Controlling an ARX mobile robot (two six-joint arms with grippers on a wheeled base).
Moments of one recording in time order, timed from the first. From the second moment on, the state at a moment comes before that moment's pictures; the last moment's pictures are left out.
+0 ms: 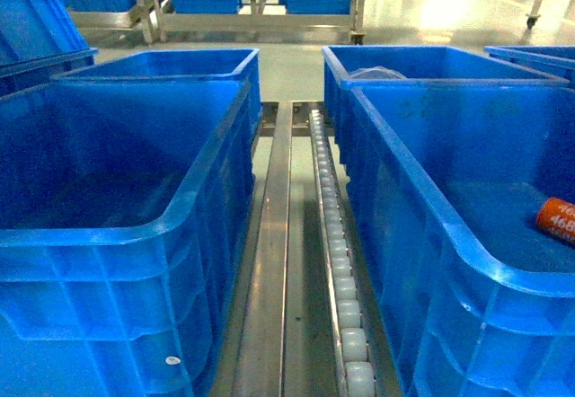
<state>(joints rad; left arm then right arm) 0.00 1.09 0.20 0.88 0.00 -0.02 0.00 1.14 0.14 1.00 0.00 -0.01</state>
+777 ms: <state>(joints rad) 0.00 0.47 0.01 0.47 0.00 -0.02 0.00 0.44 0.01 0.44 0.00 -0.01</state>
